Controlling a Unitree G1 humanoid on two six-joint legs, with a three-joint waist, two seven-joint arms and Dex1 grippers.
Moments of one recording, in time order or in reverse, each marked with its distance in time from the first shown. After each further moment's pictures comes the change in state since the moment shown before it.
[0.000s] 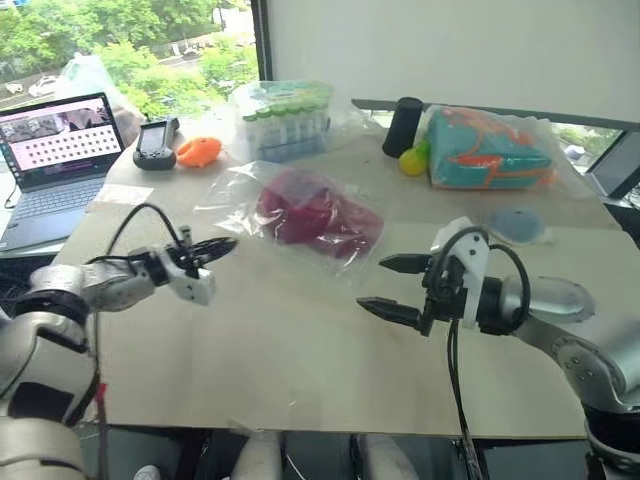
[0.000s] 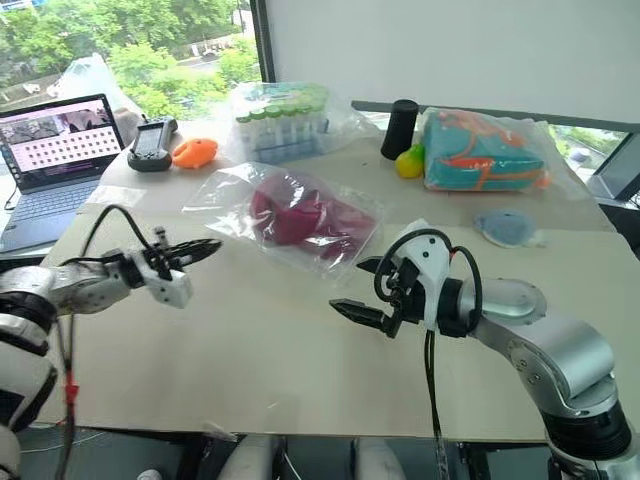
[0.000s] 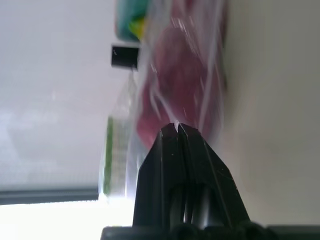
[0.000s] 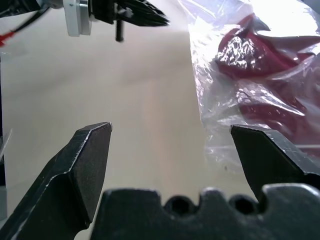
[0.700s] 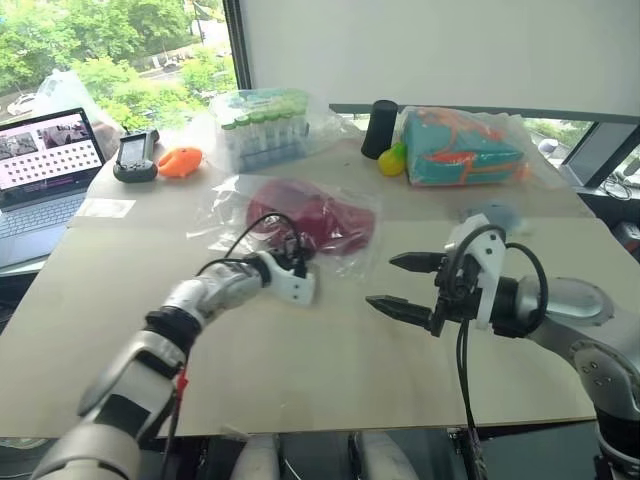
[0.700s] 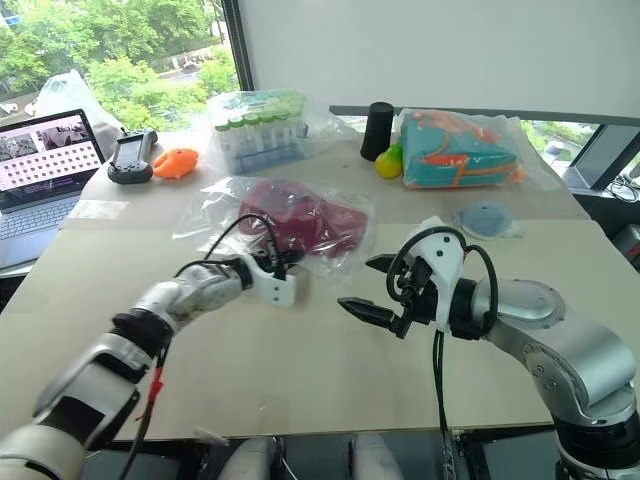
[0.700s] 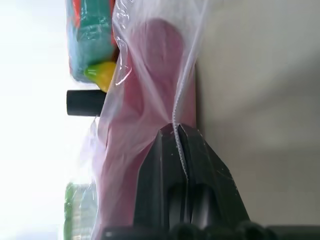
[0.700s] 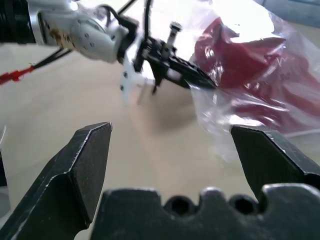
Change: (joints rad) left arm 0.052 -0.149 0.007 -0.253 0.182 0.548 -0.193; right arm 0.042 -0.020 -0.090 -0.041 0.038 0.044 -0.008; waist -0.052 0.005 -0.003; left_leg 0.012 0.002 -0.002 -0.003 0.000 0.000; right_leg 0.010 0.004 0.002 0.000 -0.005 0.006
